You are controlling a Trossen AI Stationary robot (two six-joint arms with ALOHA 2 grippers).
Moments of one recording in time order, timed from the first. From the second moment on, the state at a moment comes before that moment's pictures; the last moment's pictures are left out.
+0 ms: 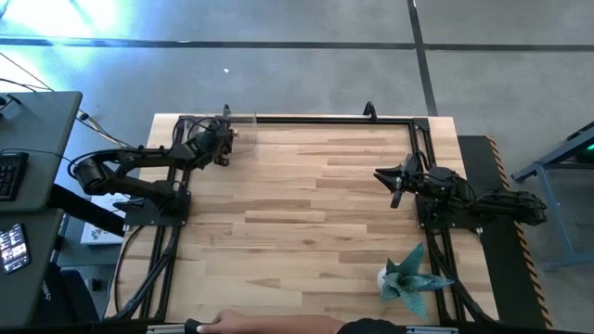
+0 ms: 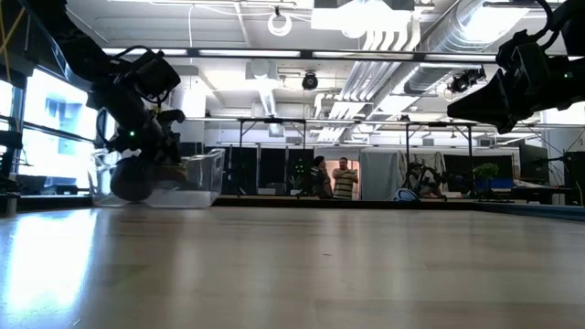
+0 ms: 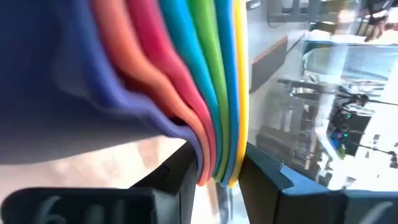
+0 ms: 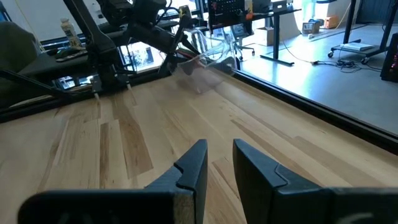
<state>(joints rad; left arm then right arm) 0.70 1.28 0.40 0.20 -0.45 -1.96 -0.14 0.06 0.07 -0.15 0.23 0.18</state>
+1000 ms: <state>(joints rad) 0.70 1.28 0.40 0.36 -0.52 -1.76 -0.14 0.06 0.07 -0.15 0.23 0.18</state>
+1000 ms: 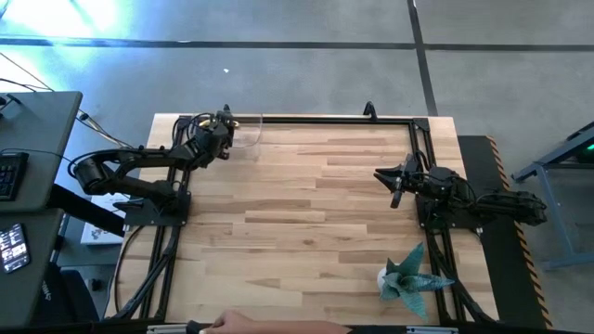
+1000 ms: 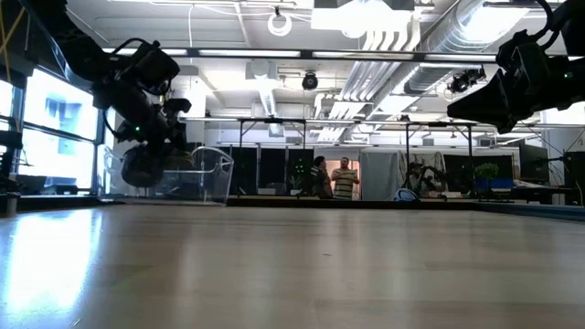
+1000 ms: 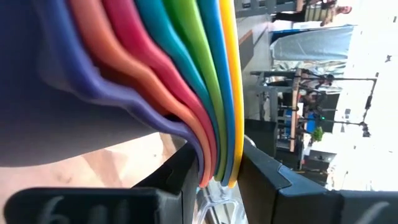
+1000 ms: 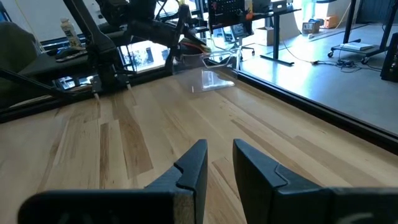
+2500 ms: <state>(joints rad) 0.65 0.95 0.41 0.32 -0.51 -1.34 -0.14 0.06 0.07 -0.15 0.23 0.18</state>
